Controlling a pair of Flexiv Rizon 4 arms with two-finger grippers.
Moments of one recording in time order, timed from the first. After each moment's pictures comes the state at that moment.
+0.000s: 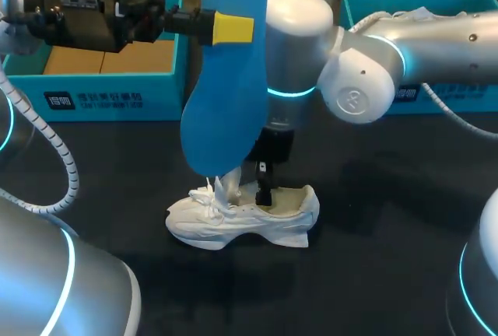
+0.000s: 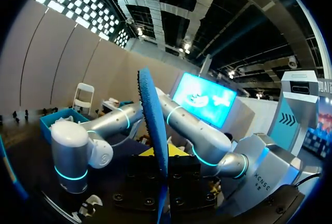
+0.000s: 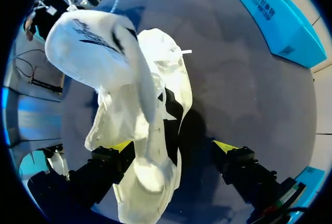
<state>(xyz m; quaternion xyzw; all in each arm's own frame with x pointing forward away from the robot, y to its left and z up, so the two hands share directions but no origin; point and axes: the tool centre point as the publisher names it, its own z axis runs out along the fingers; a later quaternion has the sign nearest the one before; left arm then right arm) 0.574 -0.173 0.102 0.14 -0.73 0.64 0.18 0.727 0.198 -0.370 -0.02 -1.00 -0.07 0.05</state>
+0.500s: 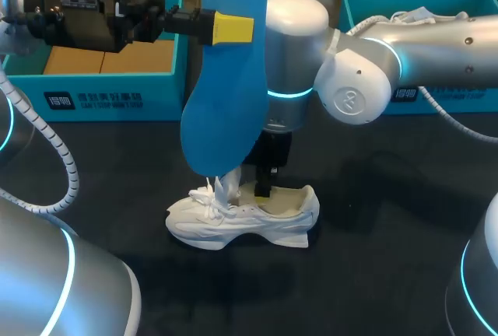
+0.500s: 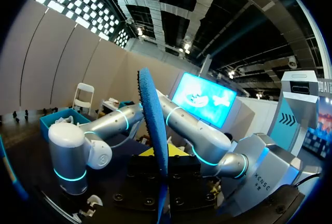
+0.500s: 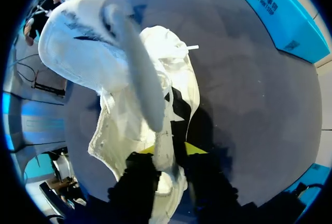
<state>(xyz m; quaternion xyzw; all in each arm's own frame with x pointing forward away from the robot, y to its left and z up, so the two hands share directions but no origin) 0.574 -0.173 0.102 0.14 -0.73 0.64 0.18 0.714 0.199 -0.372 -0.04 -0.99 -0.06 0.07</state>
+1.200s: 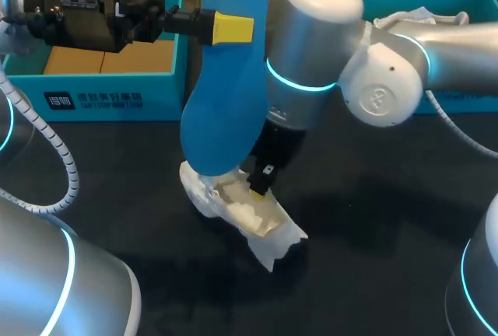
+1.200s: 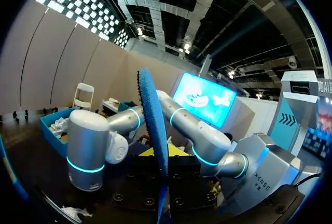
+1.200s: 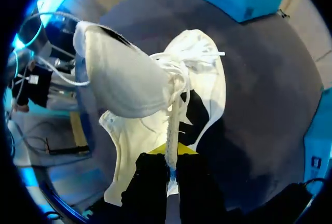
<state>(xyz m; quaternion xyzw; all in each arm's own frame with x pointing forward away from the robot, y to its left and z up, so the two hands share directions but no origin) 0.574 -0.173 0.102 0.14 -0.73 0.64 0.18 0.670 0.207 -0.315 -0.29 -0.95 -0.10 0.09</state>
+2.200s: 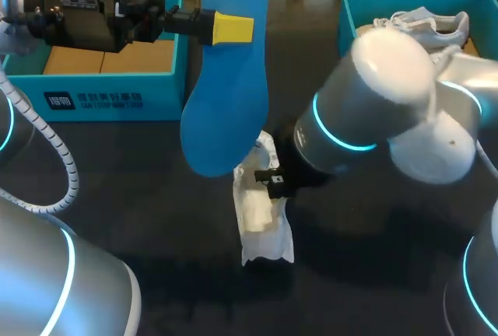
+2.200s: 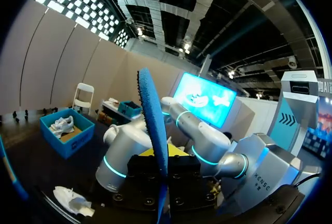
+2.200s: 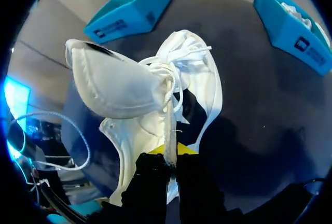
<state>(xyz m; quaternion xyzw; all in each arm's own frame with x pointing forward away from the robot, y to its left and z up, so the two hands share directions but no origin) 0.574 -0.173 0.102 0.14 -0.73 0.64 0.18 0.667 0.188 -0.321 -0.62 -0.76 -0.19 0.04</state>
